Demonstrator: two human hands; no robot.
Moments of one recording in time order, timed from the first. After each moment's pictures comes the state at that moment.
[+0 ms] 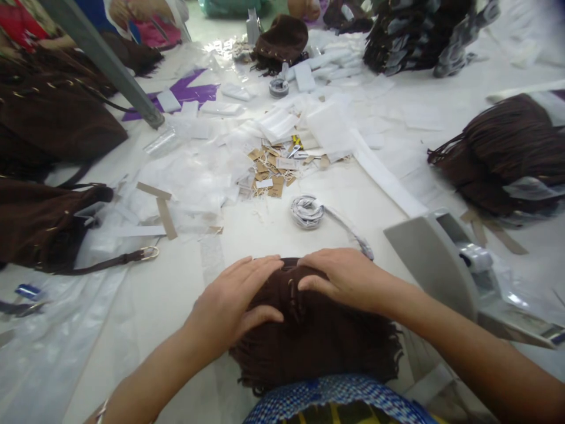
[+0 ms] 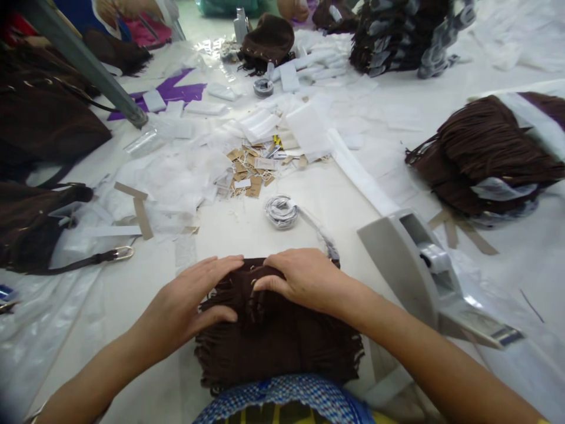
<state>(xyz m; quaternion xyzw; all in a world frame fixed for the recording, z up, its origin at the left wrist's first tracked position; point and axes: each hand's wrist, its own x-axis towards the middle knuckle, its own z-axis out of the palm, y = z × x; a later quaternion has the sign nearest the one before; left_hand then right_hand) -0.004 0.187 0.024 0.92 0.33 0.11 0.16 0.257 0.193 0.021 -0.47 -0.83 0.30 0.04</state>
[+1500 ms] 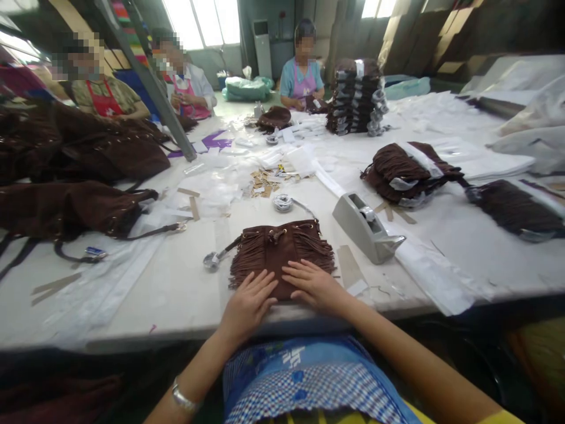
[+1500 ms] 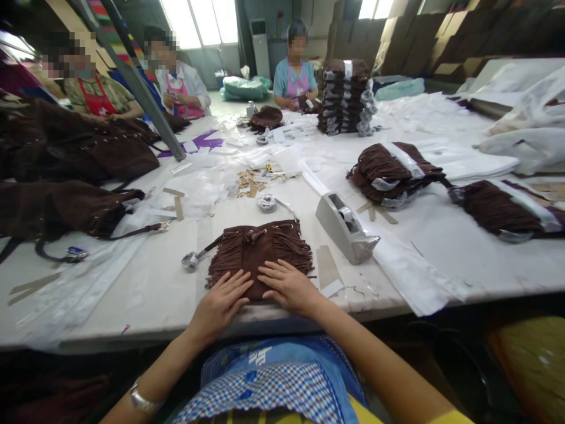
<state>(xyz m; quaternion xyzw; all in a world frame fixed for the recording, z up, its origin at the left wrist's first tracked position) 0.011 0.007 -0.029 0.91 0.36 0.17 0.10 0.260 0.006 -0.028 -0.38 -0.89 0.15 0.22</state>
